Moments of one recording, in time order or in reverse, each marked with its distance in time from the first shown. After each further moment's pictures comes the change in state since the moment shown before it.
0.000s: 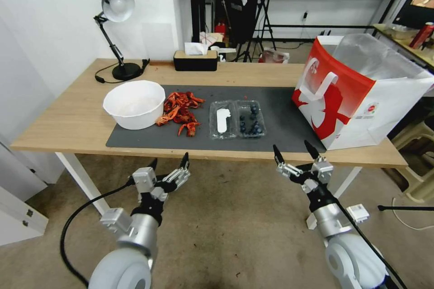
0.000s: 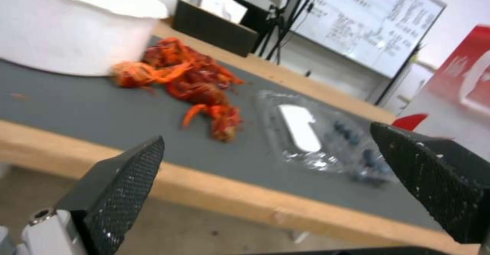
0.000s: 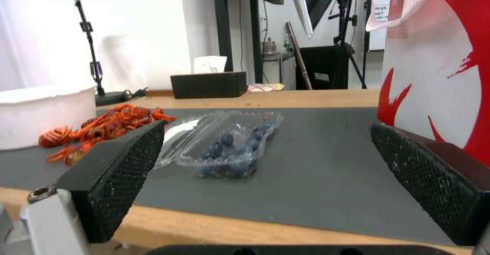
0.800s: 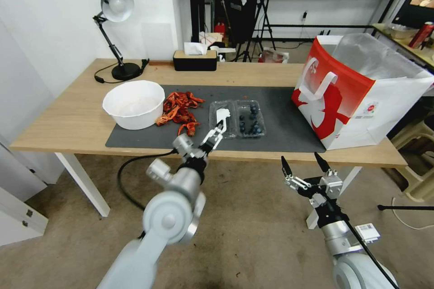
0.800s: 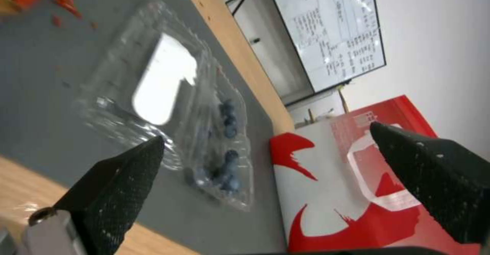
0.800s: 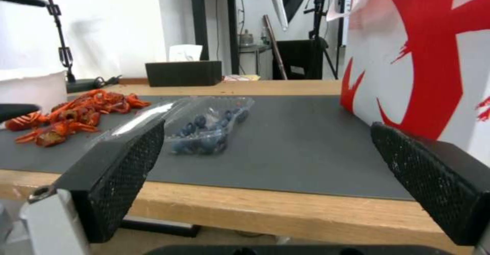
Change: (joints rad) left arm -0.526 0.022 0.321 0.153 -0.784 -0.117 -0.408; right arm -0.092 0.058 0.059 0.031 -0.057 0.020 0.014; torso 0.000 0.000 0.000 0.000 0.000
